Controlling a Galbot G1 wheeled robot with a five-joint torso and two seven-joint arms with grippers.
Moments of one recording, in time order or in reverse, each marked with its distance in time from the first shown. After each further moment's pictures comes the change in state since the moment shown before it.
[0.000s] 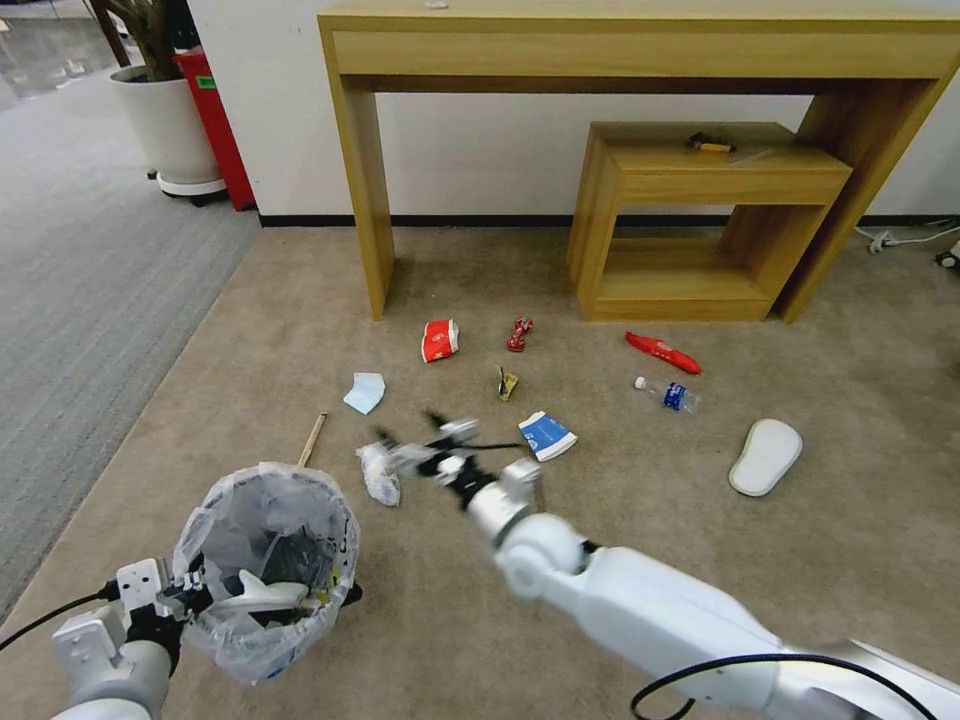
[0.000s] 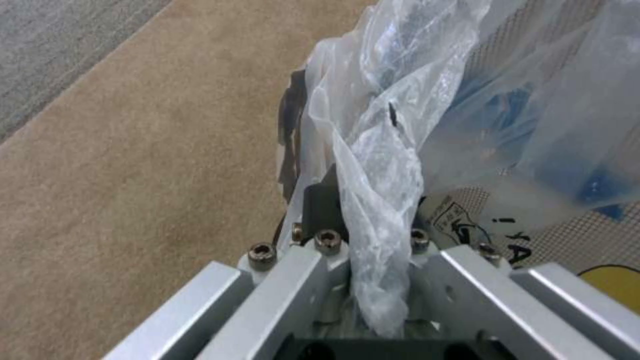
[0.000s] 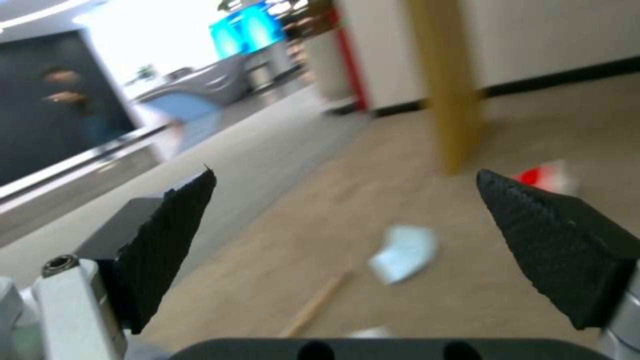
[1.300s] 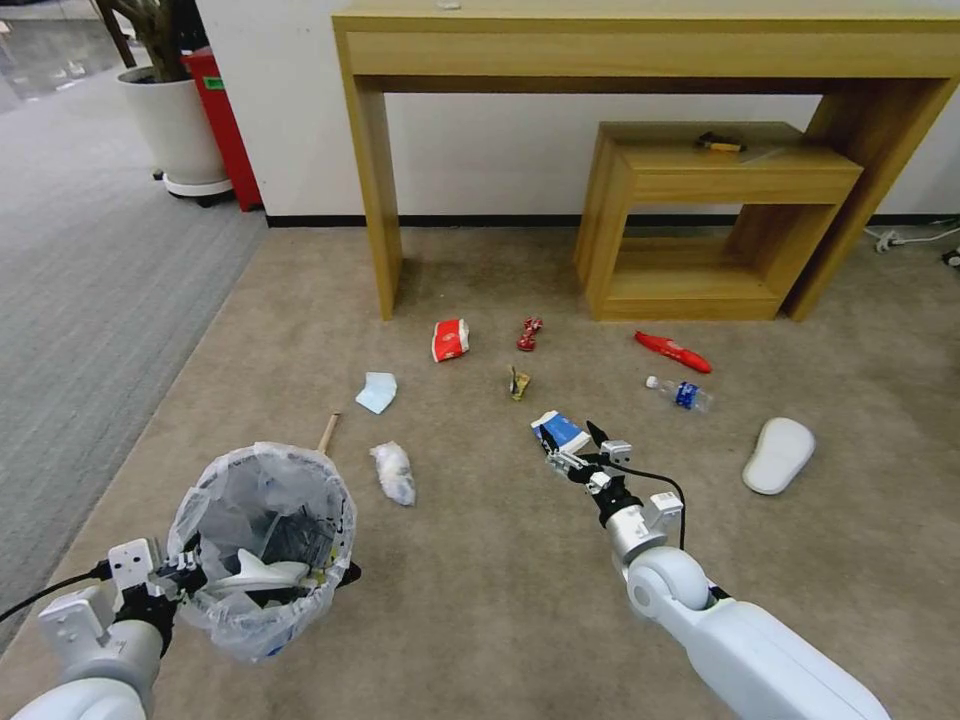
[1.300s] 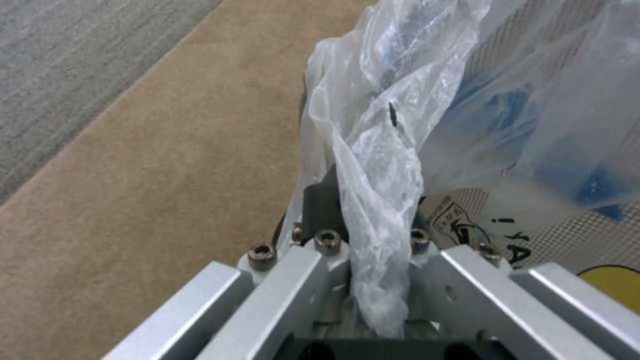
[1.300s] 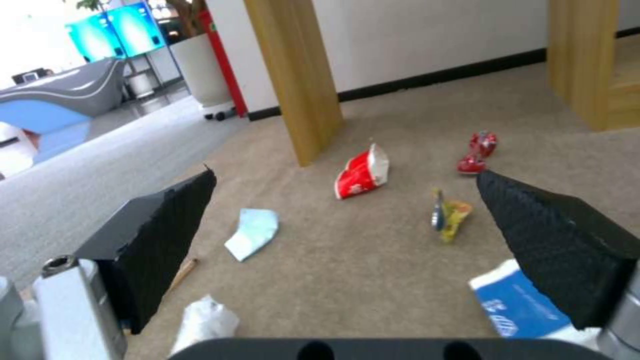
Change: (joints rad) left arm -0.022 0.048 -0.013 -0.002 -0.066 -0.007 -0.007; right arm -0.345 -0.139 0.431 -0.061 -0.125 0.084 -0.056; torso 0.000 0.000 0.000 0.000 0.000
